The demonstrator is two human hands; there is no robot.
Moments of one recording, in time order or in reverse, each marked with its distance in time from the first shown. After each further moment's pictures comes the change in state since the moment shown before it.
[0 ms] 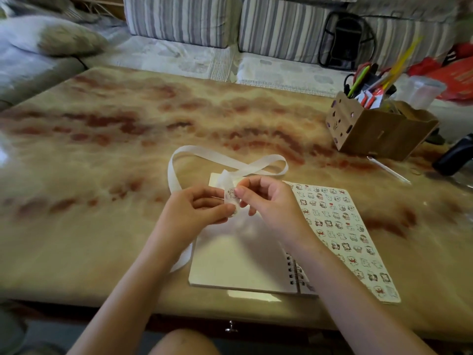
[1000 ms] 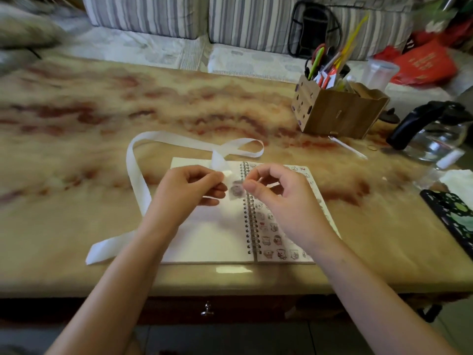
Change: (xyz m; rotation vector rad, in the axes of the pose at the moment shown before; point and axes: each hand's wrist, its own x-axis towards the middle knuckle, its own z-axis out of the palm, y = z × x) left_hand -0.003 0.000 0.054 0.140 -0.038 0.094; right_hand -0.062 -0.019 -0.059 -0.286 0.091 -0.085
